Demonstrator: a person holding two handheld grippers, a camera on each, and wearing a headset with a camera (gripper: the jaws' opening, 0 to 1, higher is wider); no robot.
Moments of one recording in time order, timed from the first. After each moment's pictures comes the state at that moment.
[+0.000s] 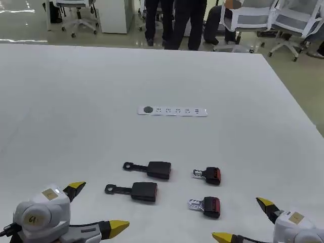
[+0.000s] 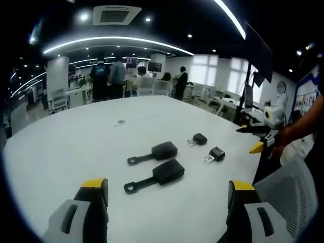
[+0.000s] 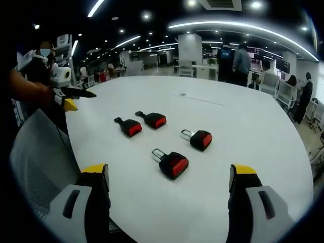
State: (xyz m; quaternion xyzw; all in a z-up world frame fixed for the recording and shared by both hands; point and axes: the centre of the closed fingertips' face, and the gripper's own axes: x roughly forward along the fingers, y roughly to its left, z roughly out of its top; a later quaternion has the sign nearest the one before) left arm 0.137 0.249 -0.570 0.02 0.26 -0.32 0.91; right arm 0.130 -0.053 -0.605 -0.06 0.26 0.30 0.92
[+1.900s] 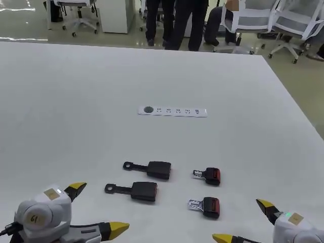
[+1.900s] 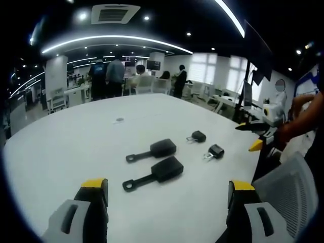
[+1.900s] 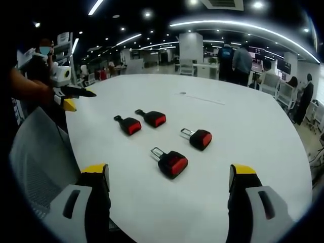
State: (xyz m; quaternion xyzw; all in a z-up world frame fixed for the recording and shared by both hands) left arm 0.138 0.246 -0.573 0.02 0.26 -0.32 0.91; right arm 0.133 -0.053 -0.603 -0.06 0.26 0.30 0.92
